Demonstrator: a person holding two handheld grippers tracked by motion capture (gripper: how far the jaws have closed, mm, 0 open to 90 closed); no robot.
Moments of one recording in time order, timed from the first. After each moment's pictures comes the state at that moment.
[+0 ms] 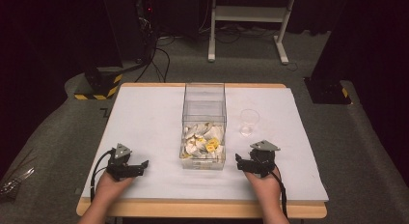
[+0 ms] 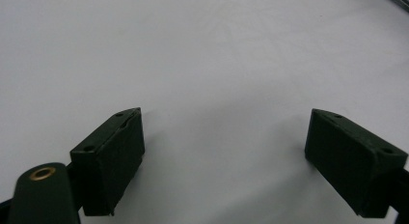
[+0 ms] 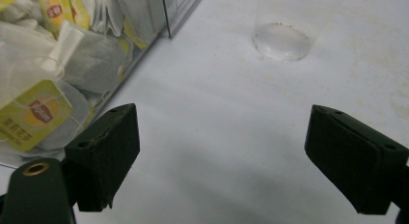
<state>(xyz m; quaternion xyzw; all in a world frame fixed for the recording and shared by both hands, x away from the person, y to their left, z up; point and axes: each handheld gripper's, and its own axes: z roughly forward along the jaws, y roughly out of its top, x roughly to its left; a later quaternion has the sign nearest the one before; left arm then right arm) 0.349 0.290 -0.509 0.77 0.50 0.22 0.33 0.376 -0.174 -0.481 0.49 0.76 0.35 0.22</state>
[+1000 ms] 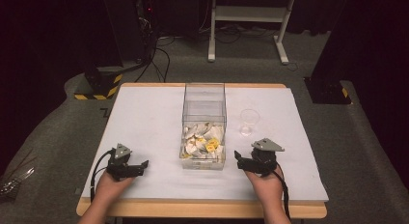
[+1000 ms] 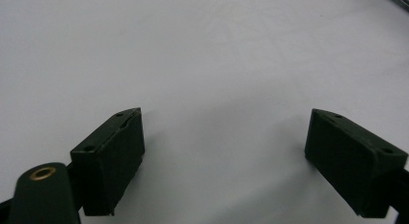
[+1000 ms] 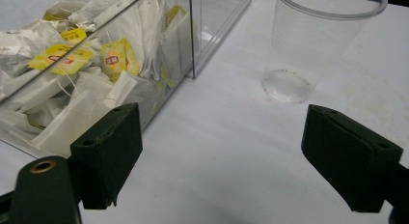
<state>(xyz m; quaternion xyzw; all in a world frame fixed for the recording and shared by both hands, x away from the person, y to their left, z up) 0.349 0.290 -0.510 0.77 0.50 0.22 0.34 0.366 -0.171 -0.455 0.46 0.76 0.39 0.24</state>
